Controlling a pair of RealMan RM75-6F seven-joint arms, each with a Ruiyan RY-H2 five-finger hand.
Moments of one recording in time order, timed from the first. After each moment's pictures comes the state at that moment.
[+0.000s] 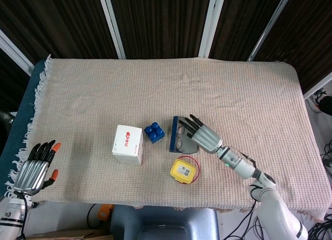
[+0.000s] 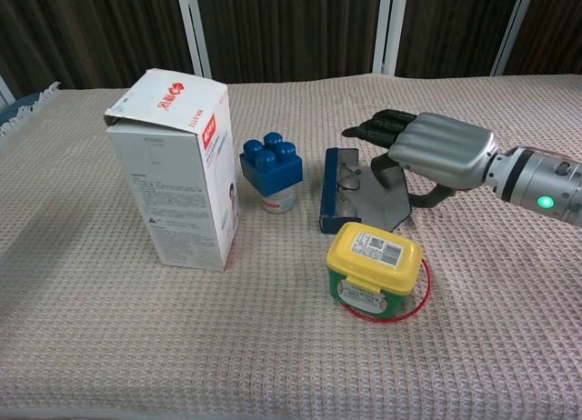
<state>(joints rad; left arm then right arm) -0.22 -1.14 -0.01 -1.64 1.44 1.30 0.20 0.78 -1.99 -0.13 -0.20 -1.74 1.25 0.22</state>
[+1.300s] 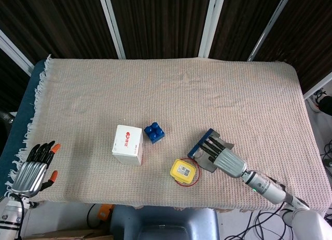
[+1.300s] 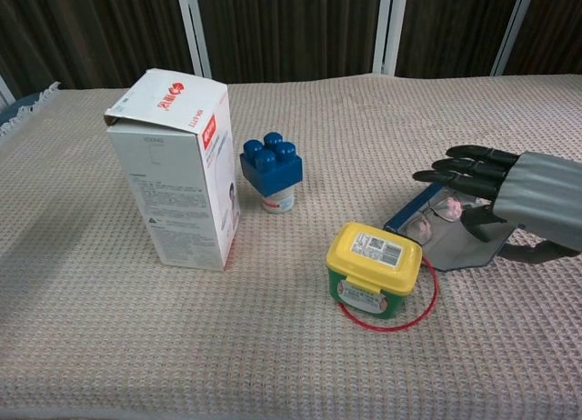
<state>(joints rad) -0.21 -1.12 0.00 -1.64 1.49 1.33 0.15 0.54 -1.73 -0.25 -0.53 -1.84 1.53 0.00</state>
